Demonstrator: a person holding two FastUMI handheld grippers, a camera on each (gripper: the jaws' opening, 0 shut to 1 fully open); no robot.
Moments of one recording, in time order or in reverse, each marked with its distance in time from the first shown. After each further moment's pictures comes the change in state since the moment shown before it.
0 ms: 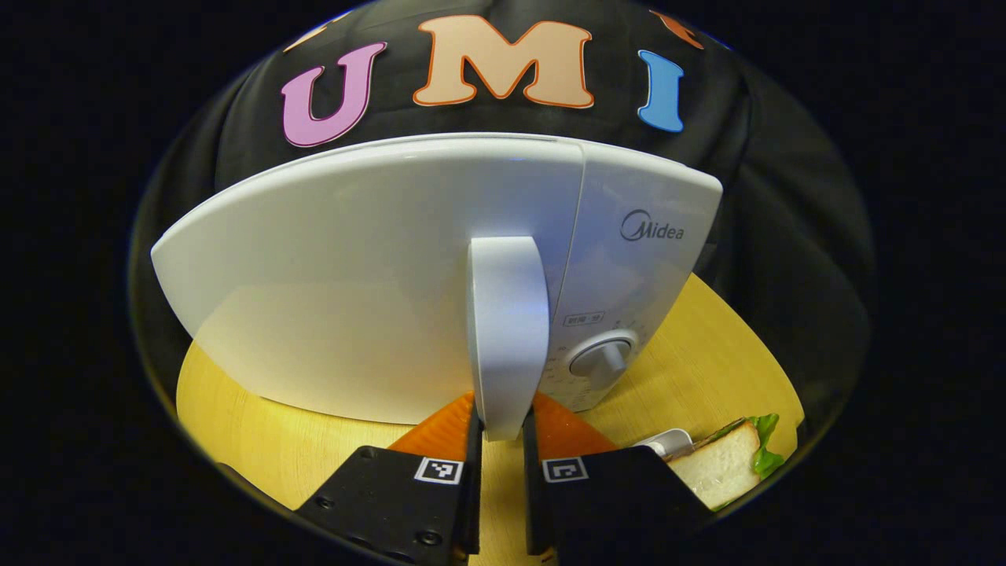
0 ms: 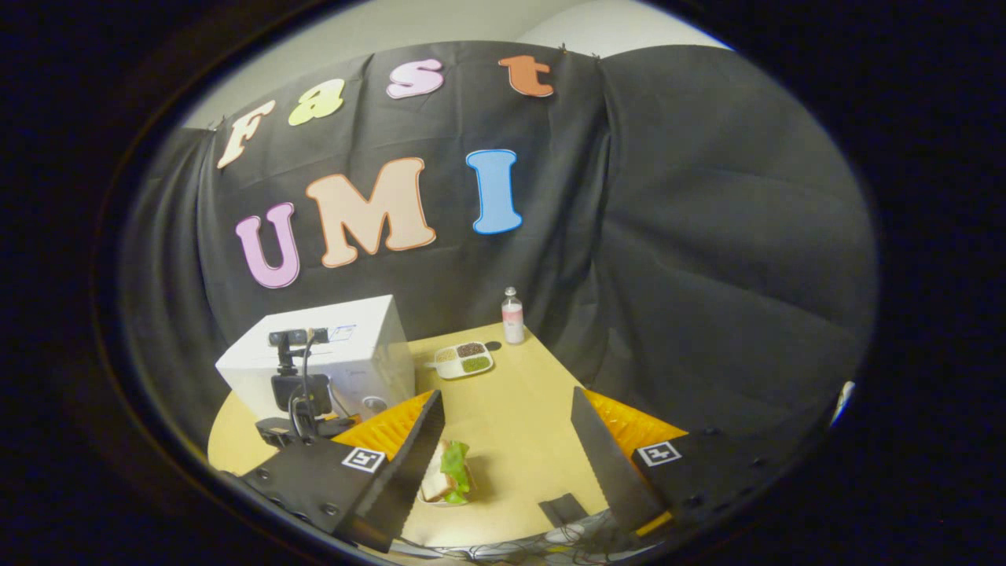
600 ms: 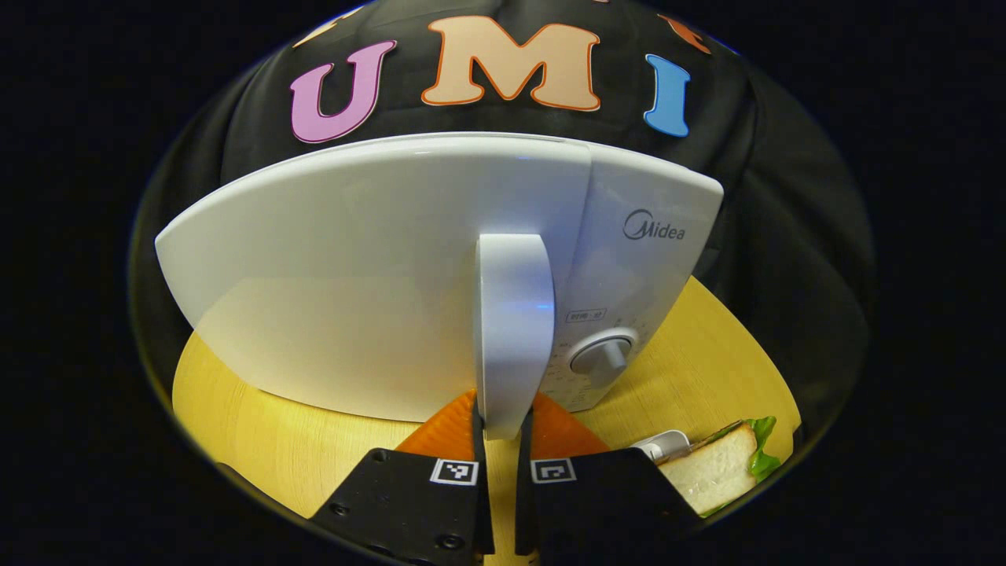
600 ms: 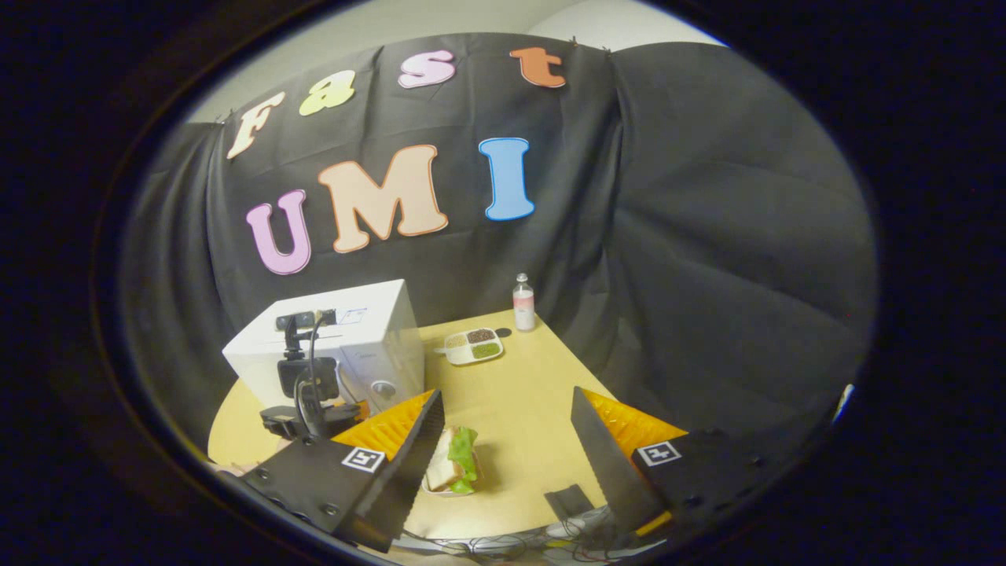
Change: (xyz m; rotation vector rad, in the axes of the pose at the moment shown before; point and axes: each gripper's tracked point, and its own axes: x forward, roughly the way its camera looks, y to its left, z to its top) left arm -0.005 0.001 -0.003 -0.023 -0.003 0.007; right arm -0.006 0.010 -0.018 -0.026 0.039 0.041
